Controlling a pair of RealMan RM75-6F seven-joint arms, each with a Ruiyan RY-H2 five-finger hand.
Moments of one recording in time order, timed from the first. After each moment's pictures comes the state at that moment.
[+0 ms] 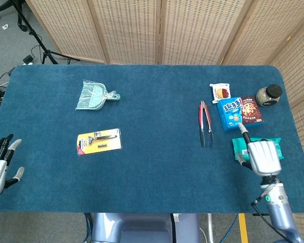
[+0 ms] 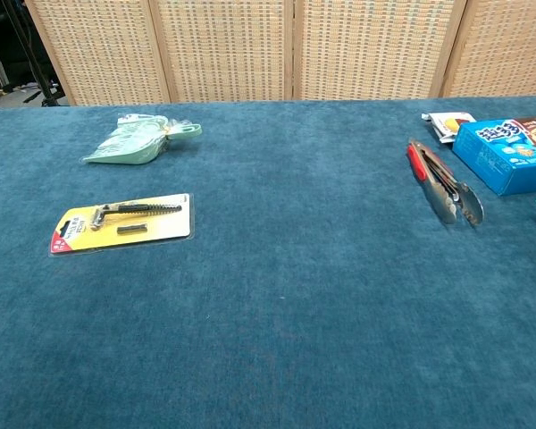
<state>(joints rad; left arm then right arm) -0.10 -1.14 -0.05 -1.62 1.49 1.48 0.09 0.29 -1.21 0.22 -1.72 -1.34 1.28 -0.44</state>
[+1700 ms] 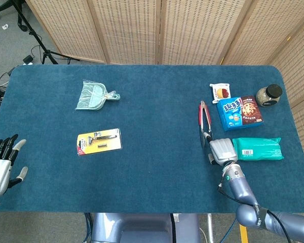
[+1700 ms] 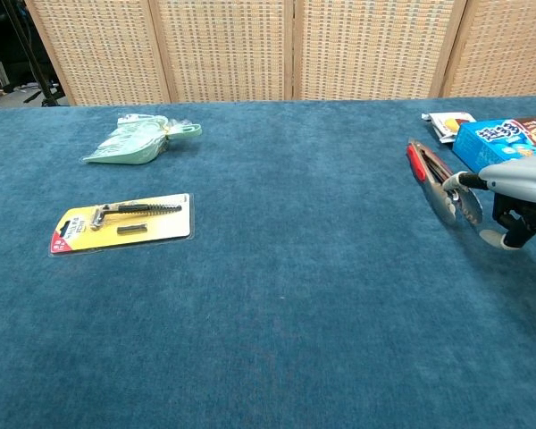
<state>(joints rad) -0.11 -1.15 -0.04 -1.59 1.51 1.48 0.08 0.69 -1.38 0.12 -1.64 -0.70 0.99 -0.74</state>
